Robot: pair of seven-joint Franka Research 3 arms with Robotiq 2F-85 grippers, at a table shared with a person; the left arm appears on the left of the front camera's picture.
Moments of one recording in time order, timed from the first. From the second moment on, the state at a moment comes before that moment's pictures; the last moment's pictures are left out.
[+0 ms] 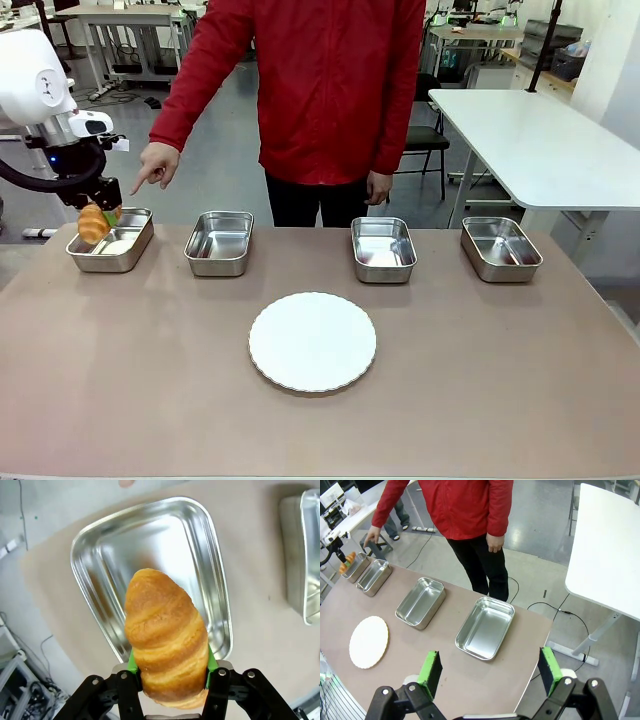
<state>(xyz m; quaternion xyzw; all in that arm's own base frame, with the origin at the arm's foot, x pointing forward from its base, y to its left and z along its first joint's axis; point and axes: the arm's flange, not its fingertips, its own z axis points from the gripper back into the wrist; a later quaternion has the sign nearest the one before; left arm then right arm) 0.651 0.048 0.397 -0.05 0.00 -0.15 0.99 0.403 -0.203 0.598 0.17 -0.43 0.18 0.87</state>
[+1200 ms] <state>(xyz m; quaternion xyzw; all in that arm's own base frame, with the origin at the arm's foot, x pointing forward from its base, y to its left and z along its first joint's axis) 0.666 0.047 0.392 -0.05 -0.01 -0.15 0.99 0.403 -0.203 0.598 0.17 -0.43 0.18 0.87</state>
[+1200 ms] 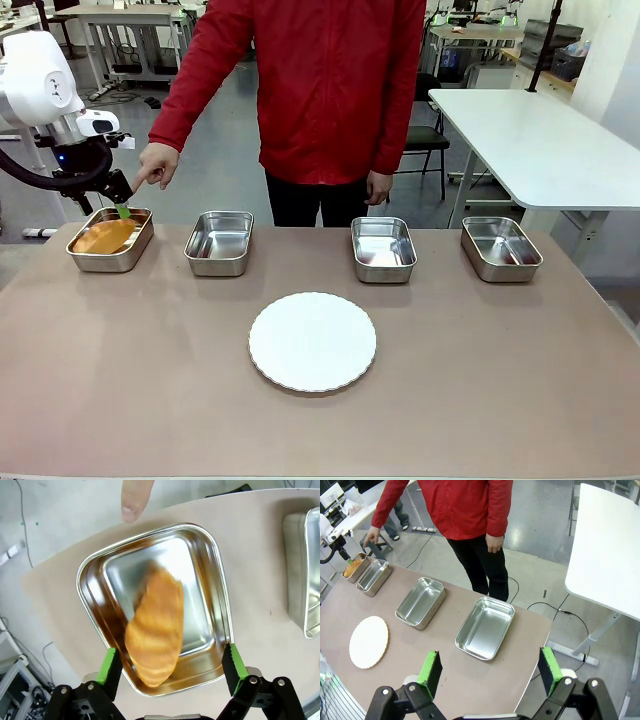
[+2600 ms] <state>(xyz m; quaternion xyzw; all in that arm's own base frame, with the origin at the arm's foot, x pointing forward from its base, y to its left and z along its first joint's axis) 0.627 0.034 0.454 -0.05 -0.06 -0.11 0.99 0.403 -0.203 0.598 0.17 -0.43 0.18 0.87</state>
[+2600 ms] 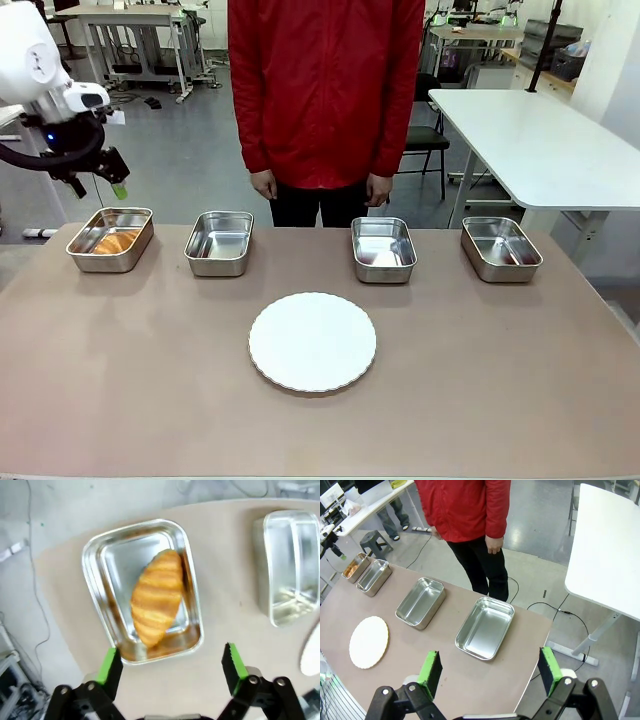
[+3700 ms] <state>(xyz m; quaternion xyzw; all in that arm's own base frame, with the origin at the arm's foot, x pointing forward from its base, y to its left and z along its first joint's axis) 0.386 -0.033 0.505 0.01 -0.22 -0.11 0.97 0.403 -0.203 0.599 0.17 -0.43 0.18 0.87</state>
